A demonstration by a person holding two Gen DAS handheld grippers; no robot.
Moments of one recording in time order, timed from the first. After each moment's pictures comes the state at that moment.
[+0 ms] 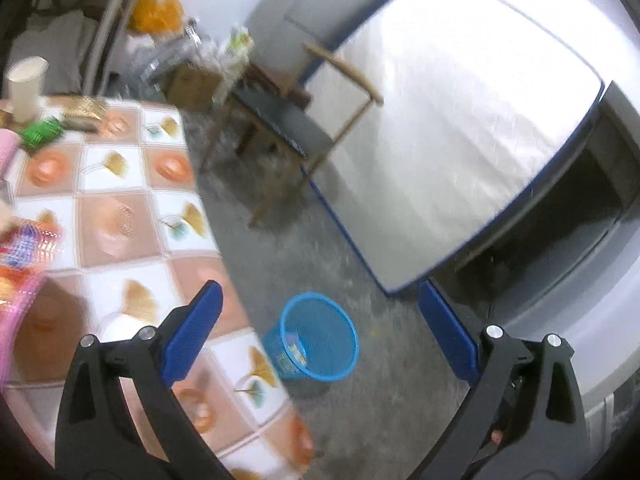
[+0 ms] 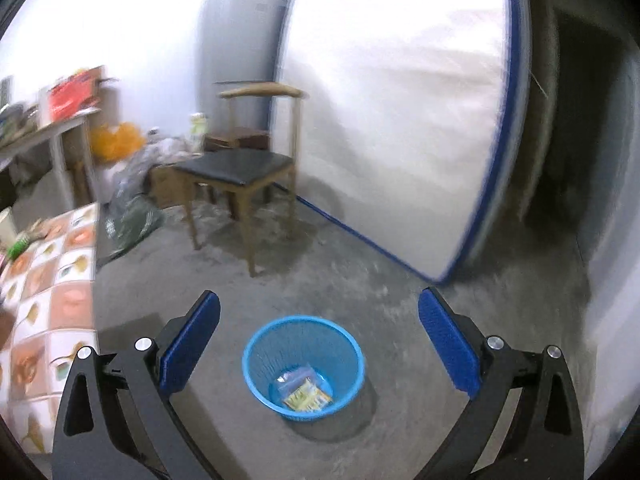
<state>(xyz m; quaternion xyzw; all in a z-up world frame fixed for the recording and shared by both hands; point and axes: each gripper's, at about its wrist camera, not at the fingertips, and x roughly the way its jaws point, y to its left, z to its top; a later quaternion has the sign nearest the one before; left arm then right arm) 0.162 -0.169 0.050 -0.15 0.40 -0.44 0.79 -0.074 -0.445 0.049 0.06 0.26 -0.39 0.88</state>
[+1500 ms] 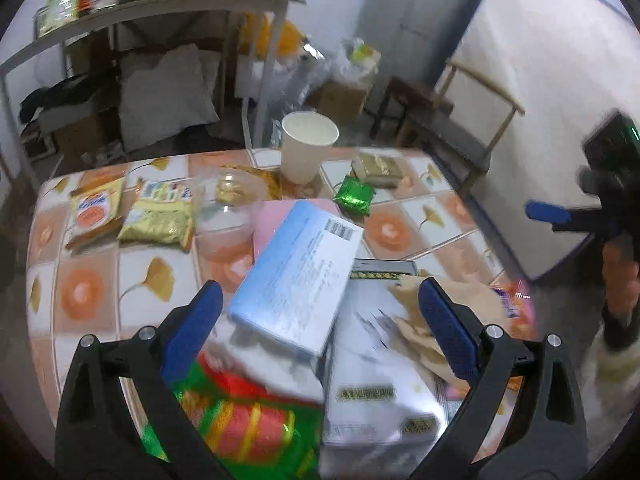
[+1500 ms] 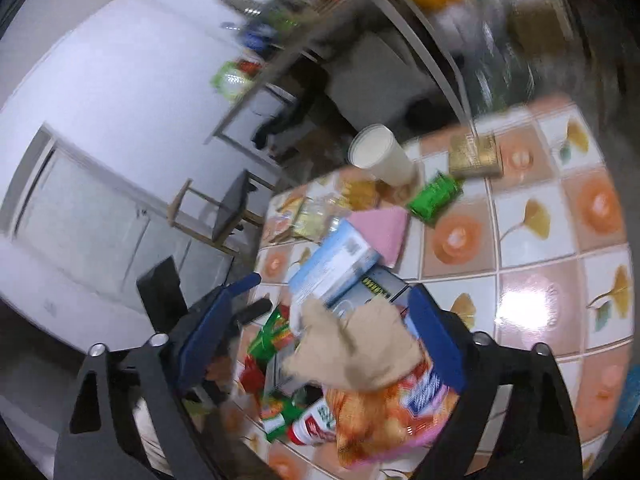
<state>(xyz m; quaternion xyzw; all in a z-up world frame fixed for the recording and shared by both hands) 0.340 0.113 0.038 0.00 0.43 -0.27 0.86 0.315 -0.212 0.074 0.32 0.47 0.24 0.79</state>
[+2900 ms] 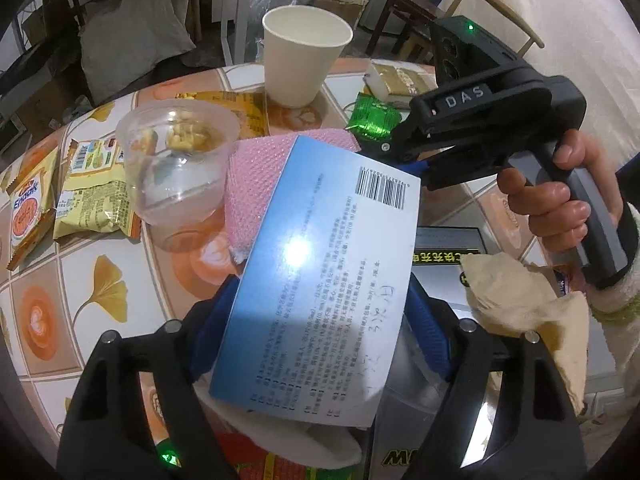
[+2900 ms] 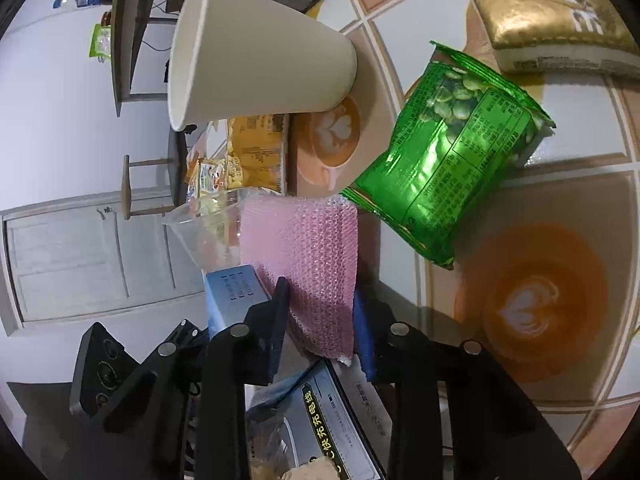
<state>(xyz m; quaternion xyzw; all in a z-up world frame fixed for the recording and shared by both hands) 0.403 0.075 -0.029 0.05 0.55 -0.29 0.78 0.488 -0.125 -0.105 0.37 0.66 0.21 0.62</state>
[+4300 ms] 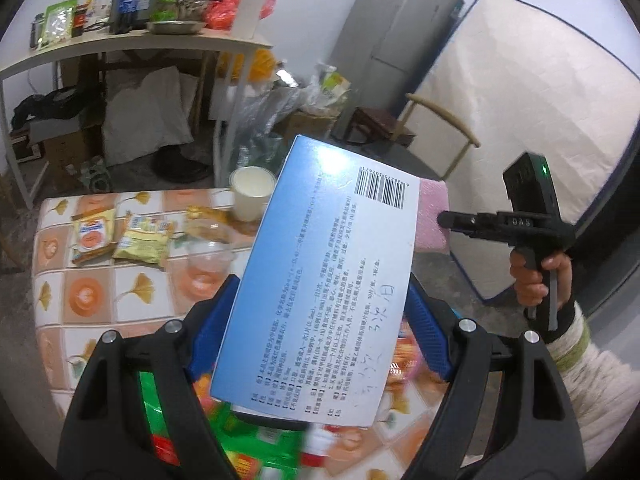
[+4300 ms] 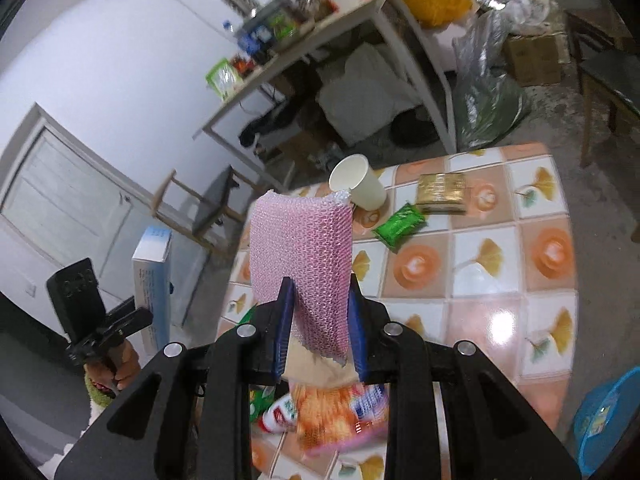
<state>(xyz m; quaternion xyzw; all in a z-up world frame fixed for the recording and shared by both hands) 0.269 0.114 0.155 -0.06 0.39 -0.32 0.86 0.301 -0.260 0.120 0.26 0.45 0.22 0.82</state>
